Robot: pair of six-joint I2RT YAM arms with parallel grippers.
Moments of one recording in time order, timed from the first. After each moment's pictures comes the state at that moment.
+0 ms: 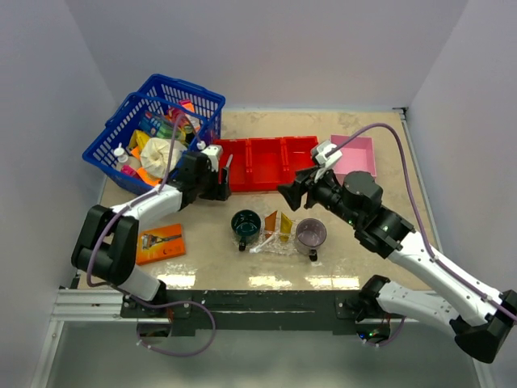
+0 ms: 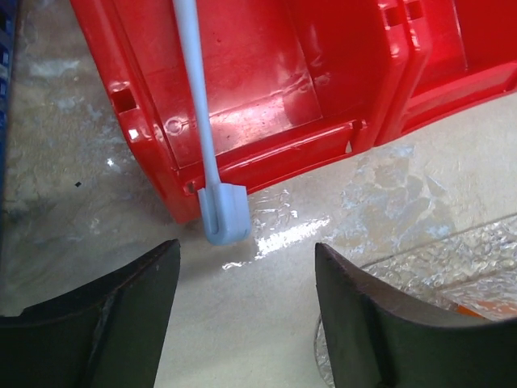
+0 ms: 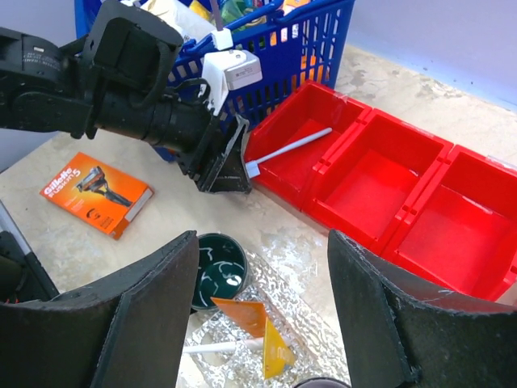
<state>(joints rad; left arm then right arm) -0.37 1.53 0.87 -0.11 0.11 -0.23 0.77 0.91 0.91 -0.13 0.01 0.14</state>
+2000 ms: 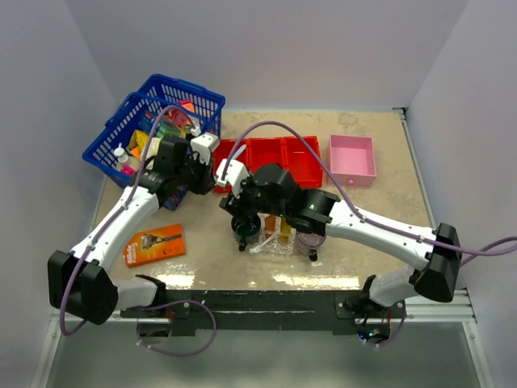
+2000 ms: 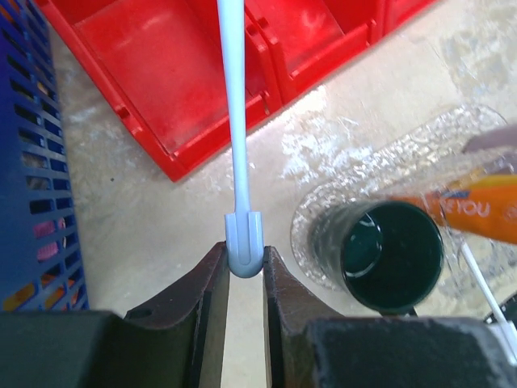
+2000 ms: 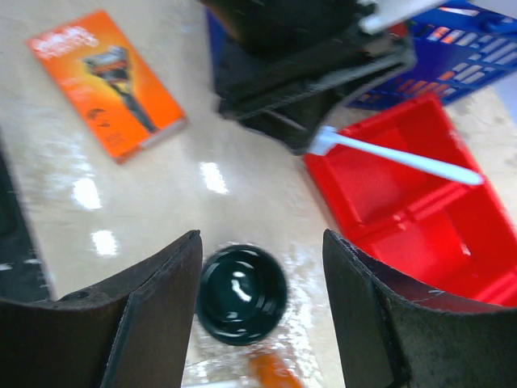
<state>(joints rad) -0.33 1.27 1.05 -0.52 0.27 0.02 1.07 1.42 1.28 -0.27 0.03 -0.18</state>
